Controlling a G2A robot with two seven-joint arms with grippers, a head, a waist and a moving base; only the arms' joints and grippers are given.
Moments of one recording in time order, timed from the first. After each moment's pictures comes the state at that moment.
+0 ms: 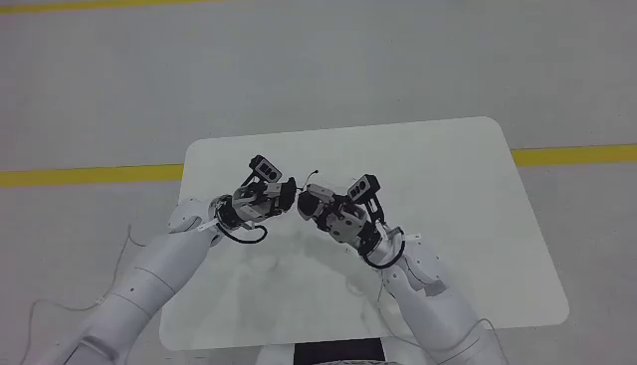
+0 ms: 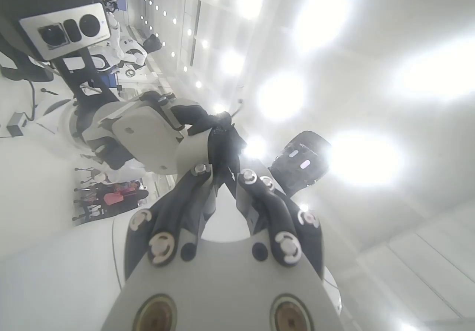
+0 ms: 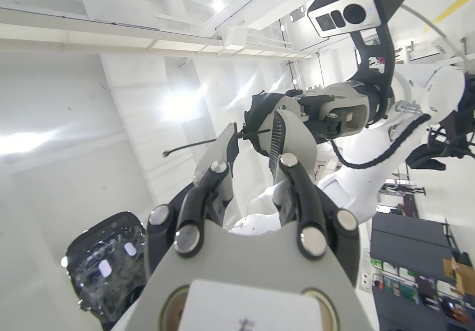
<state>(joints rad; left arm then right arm) 1.08 -1.00 -0.84 -1.23 -1.34 -0.26 -1.39 -1.56 -1.42 1.10 -1.64 0.76 -0.11 0.69</state>
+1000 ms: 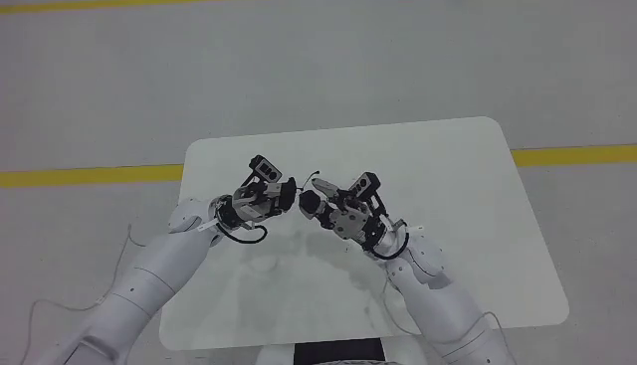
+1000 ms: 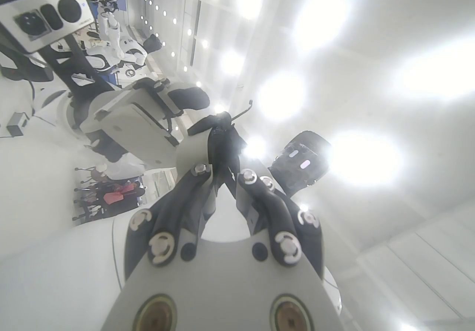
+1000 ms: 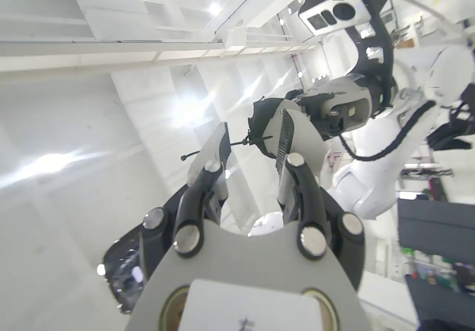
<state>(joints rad) 1.08 -1.00 -0.84 -1.23 -1.34 -0.26 -1.39 -1.54 -1.40 1.10 -1.63 0.76 -0.09 0.69</state>
